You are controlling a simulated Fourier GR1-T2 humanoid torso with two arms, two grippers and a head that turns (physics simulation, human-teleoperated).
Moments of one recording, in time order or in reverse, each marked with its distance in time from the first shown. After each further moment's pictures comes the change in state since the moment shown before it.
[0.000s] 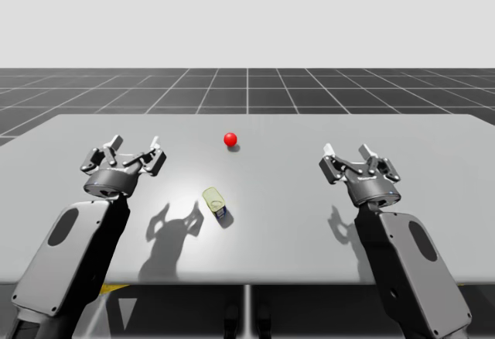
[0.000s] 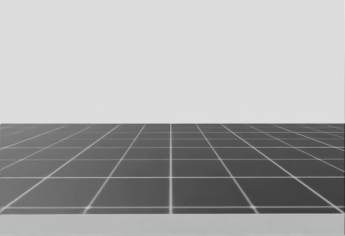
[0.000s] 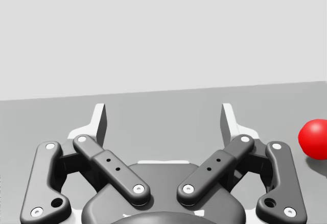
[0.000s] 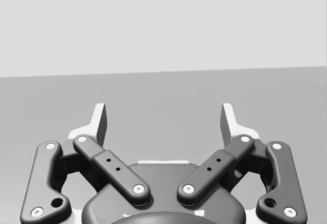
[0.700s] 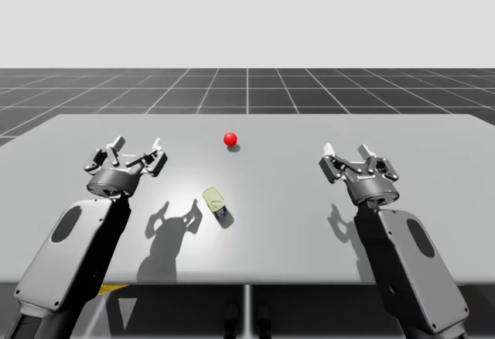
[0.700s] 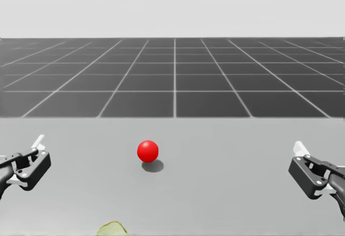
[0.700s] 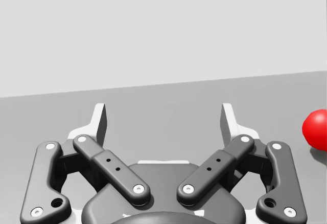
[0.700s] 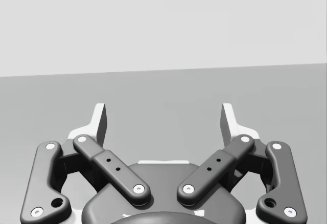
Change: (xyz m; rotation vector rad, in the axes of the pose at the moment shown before) left arm -0.006 0.002 -0.004 -0.009 0.020 -0.020; right arm -0.003 -0.003 -0.004 0.000 0.006 -0.008
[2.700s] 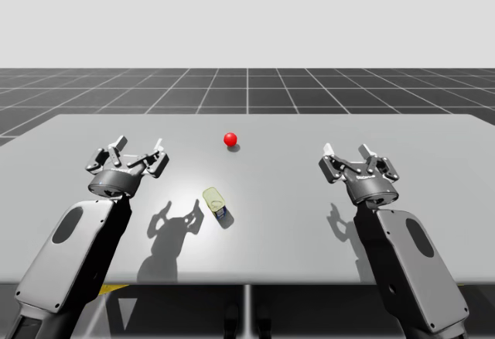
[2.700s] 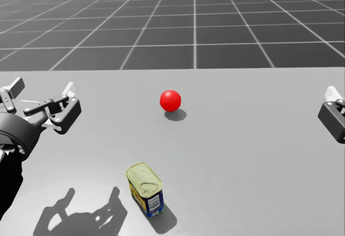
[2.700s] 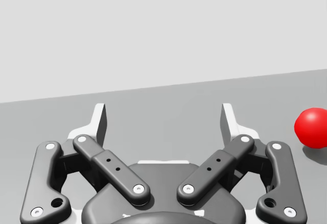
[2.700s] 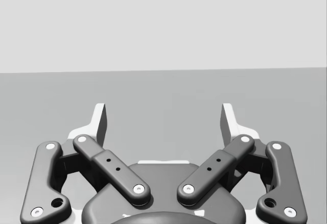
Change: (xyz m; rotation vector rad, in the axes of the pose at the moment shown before) left arm 0.000 -0.003 0.002 -0.025 -0.010 -0.010; right arm 0.000 0.001 0.000 -0.009 -0.002 0.033
